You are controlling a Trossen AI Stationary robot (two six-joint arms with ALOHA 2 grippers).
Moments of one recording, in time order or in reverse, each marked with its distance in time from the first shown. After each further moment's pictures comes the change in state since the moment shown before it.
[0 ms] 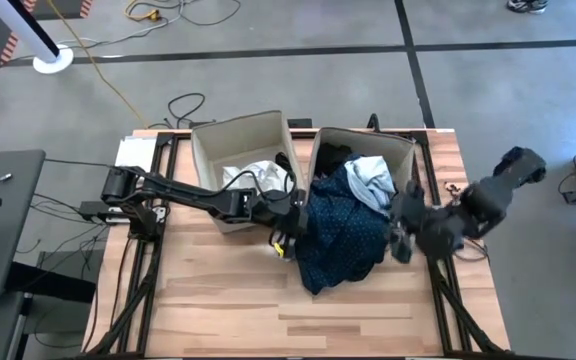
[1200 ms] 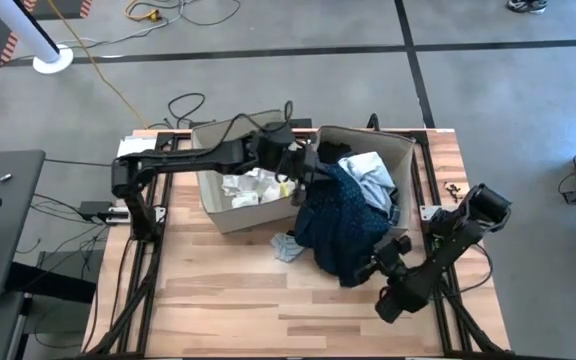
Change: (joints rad) left arm 0.266 0.032 0.385 -0.155 0.290 0.086; right arm 0.194 0.578 -0.396 0.006 0.304 1.227
